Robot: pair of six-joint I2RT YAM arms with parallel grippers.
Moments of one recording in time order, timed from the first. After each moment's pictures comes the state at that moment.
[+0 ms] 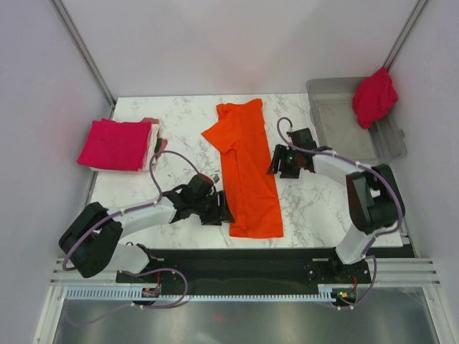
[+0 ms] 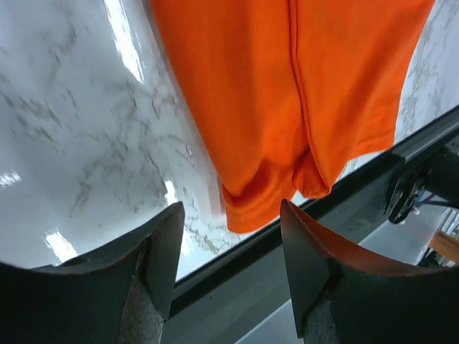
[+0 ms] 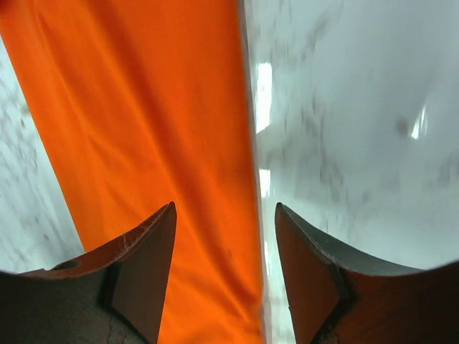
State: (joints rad) left arm -0.72 1.37 0.60 -0.17 0.28 -0.82; right arm 0.29 1.78 1.08 -0.28 -0.26 0.51
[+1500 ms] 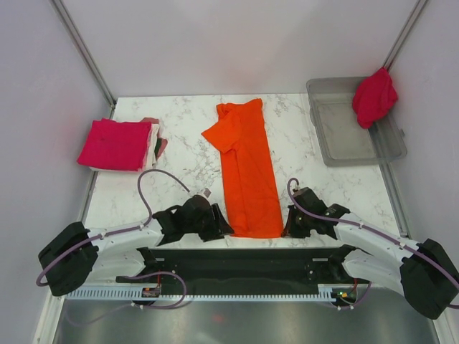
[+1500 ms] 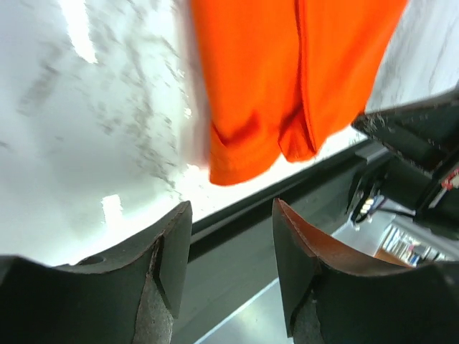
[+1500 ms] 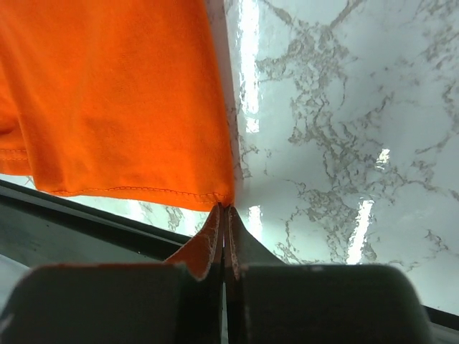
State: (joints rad) left arm -0.96 1.12 0.38 -0.06 0.11 -1.19; right arm 0.65 1.02 0.41 -0.48 -0.14 0.81
